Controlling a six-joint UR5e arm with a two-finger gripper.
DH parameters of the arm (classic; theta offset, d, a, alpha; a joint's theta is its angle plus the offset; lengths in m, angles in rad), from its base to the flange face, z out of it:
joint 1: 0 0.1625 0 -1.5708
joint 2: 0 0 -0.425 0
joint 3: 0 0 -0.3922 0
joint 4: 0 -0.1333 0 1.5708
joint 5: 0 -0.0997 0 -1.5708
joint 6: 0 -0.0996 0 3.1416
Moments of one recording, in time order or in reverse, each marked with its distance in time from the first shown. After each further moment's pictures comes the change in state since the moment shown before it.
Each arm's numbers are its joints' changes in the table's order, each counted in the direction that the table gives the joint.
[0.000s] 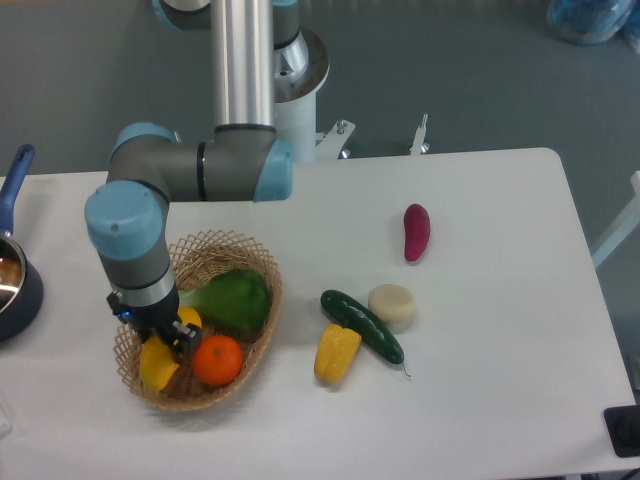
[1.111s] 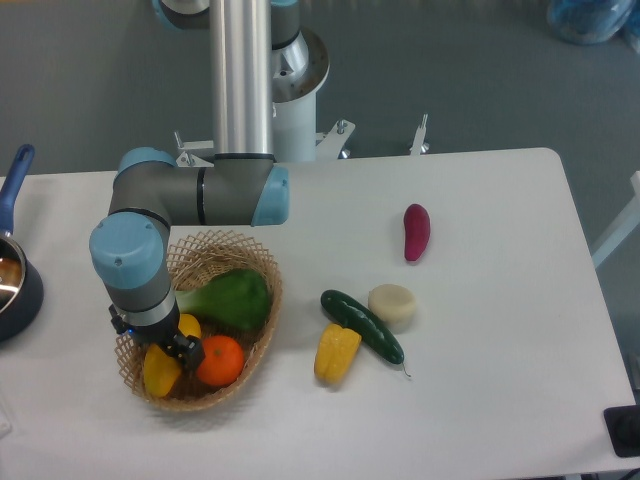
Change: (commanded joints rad) arm -0.090 0.162 0.008 0.000 -0.003 0.008
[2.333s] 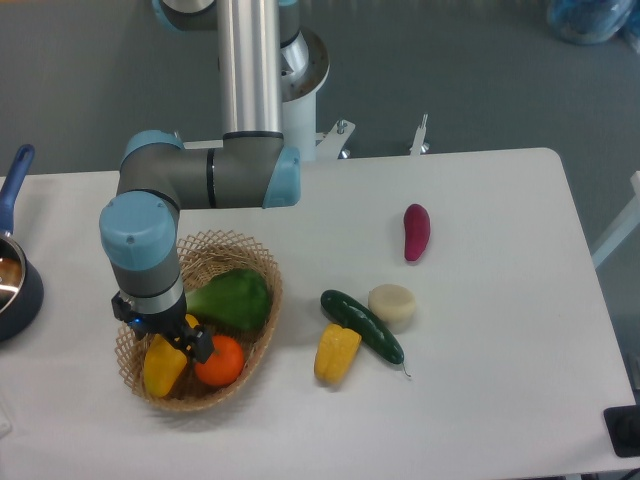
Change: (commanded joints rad) arm 0.023 -0.028 0.009 0.002 0.021 -0.005
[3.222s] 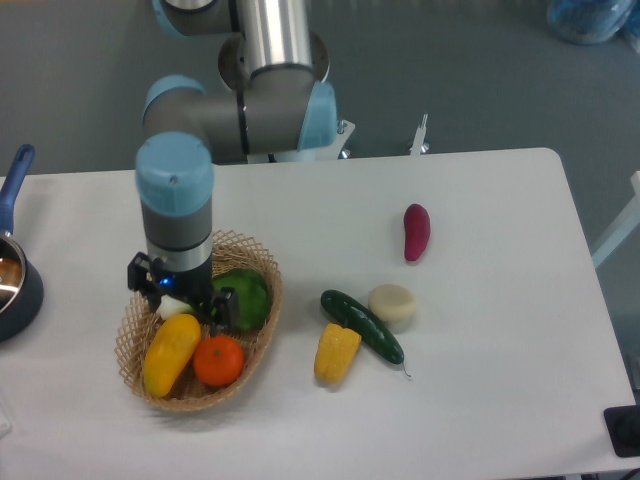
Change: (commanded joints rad) arm 0.045 -0.088 0.011 0.012 0.003 0.111
